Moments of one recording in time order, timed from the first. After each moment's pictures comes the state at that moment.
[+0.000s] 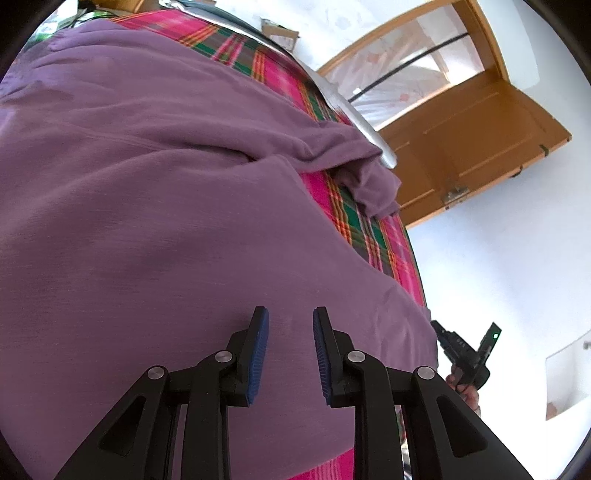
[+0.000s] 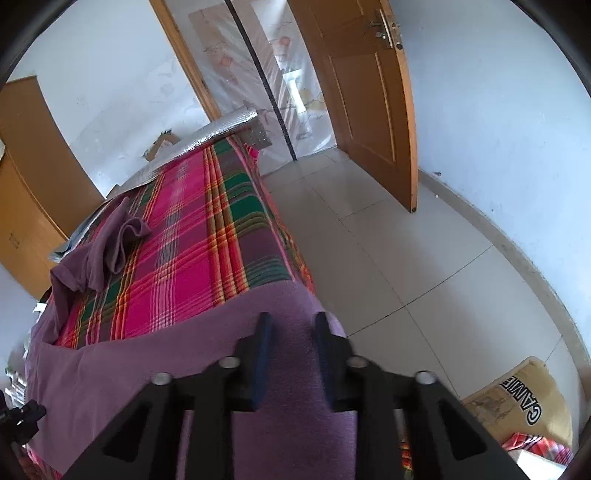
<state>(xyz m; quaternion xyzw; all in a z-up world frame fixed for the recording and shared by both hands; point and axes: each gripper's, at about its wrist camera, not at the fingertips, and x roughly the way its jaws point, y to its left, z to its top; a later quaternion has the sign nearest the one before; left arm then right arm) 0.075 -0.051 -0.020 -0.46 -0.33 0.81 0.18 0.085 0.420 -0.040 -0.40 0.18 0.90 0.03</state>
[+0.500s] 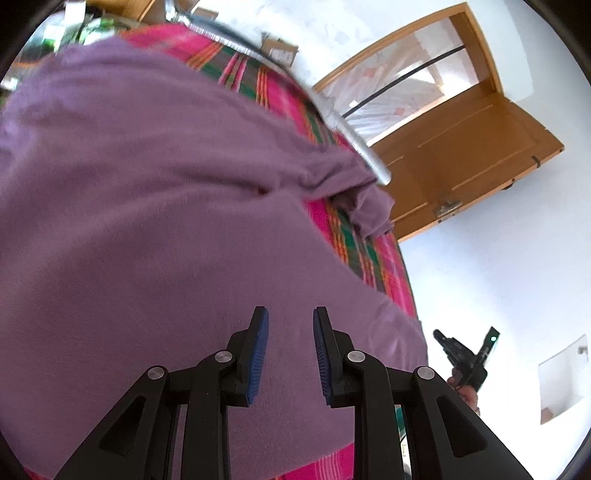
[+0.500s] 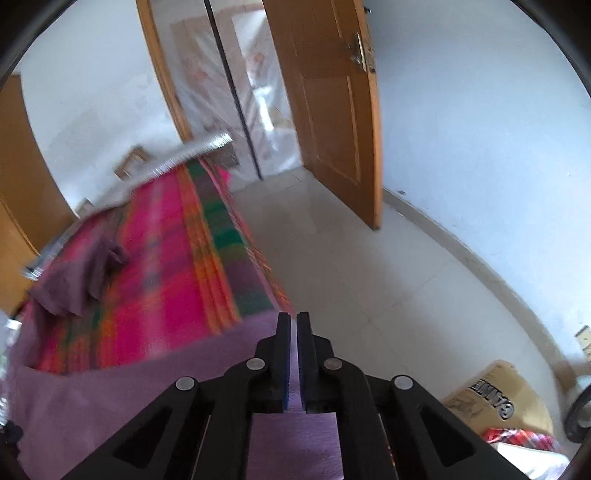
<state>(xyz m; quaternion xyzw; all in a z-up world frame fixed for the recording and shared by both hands) 0.082 -0.079 0.006 -0.42 -0.33 0.82 0.18 0.083 0.411 0.004 -0.37 0.15 0.91 0.11</state>
